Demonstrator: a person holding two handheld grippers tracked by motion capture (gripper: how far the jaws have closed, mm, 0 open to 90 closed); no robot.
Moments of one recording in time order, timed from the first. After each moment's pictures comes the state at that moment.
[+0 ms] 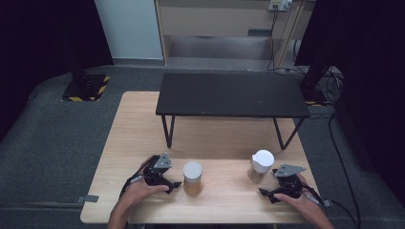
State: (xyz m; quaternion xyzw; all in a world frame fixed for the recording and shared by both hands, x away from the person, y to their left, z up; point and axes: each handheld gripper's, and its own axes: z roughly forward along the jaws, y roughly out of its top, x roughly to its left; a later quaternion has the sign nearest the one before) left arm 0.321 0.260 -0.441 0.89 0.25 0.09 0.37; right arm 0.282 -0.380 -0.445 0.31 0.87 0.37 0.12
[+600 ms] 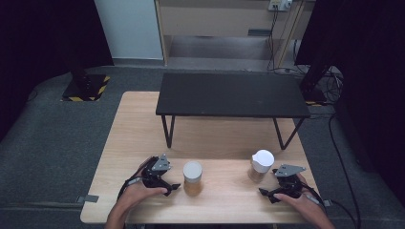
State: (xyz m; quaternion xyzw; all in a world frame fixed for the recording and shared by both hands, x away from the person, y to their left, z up) left arm 0.310 0.267 -0.433 0.89 0.25 0.10 0.38; right arm 0.282 -0.380 -0.445 0.31 0.87 0.37 0.12
